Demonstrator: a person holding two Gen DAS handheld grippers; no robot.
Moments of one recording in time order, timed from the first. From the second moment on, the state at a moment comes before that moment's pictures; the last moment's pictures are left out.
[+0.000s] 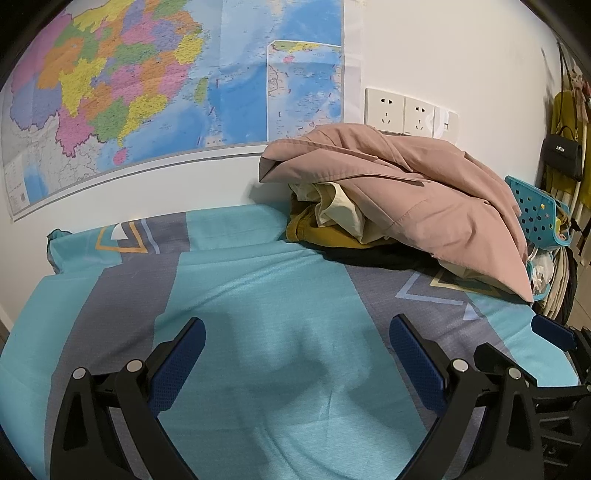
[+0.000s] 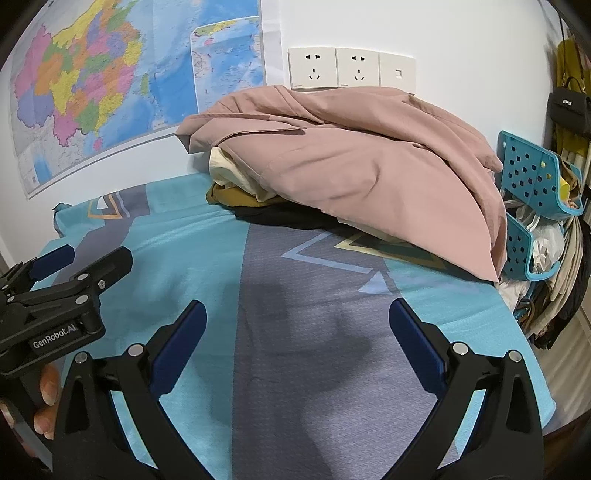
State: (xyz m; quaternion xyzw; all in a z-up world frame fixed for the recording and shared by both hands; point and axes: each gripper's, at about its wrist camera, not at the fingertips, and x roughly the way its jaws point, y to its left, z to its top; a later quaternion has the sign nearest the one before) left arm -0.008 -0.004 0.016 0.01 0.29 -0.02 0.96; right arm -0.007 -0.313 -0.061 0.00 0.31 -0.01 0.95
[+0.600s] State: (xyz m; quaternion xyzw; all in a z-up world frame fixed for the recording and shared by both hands) left arm -0.006 -0.008 0.014 0.01 0.30 -0.01 0.95; right arm -0.006 -0.313 -0.061 -0.02 0.31 -0.02 0.95
